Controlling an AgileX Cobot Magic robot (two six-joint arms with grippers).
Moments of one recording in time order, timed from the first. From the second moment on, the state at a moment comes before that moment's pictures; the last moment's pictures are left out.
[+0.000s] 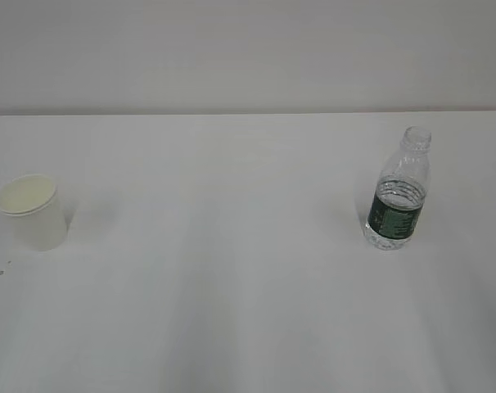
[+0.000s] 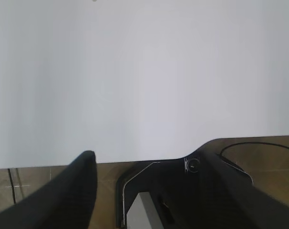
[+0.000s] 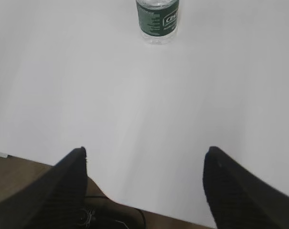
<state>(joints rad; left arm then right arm) -0.03 0.74 -0.64 -0.16 1.08 -0.03 0.07 0.59 -0.55 0.19 0.91 -0.21</state>
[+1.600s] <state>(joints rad) -0.03 0.83 -0.60 -0.18 0.93 0.01 0.07 0.59 -0.23 0.72 0.36 -0.68</state>
